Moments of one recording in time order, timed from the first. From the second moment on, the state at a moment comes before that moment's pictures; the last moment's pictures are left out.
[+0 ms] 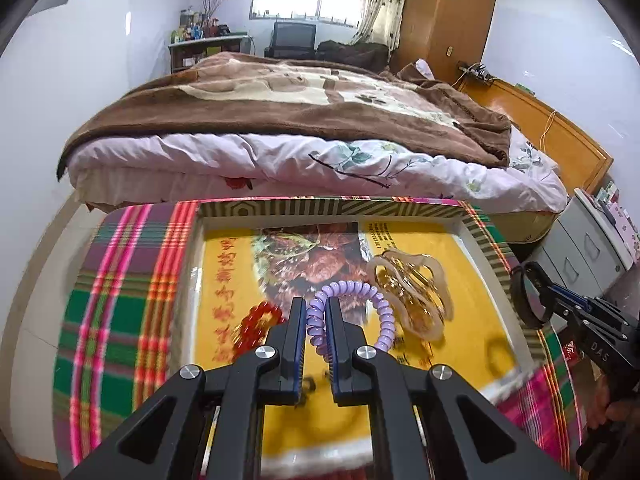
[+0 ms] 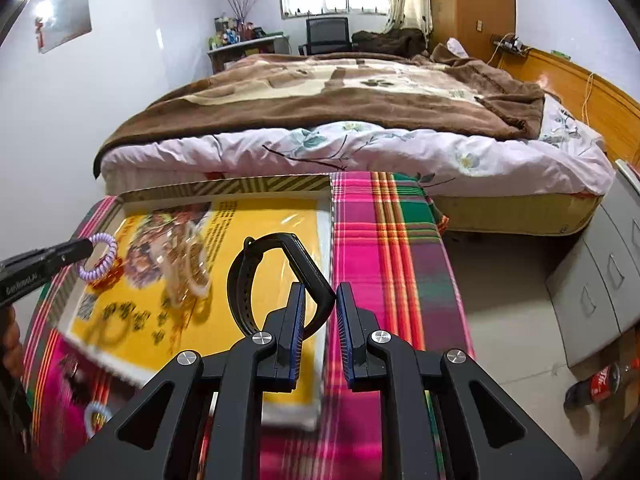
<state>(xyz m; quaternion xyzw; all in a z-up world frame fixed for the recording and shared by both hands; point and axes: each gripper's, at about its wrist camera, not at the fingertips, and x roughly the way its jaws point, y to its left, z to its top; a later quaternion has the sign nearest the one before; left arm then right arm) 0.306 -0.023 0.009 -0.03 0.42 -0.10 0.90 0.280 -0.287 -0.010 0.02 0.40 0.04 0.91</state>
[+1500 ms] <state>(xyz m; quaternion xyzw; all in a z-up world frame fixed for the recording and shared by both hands) 0.309 -0.039 -0.005 -0.01 0.44 -0.07 0.89 0.302 -0.253 -0.016 -0.02 0.41 0.04 0.91</state>
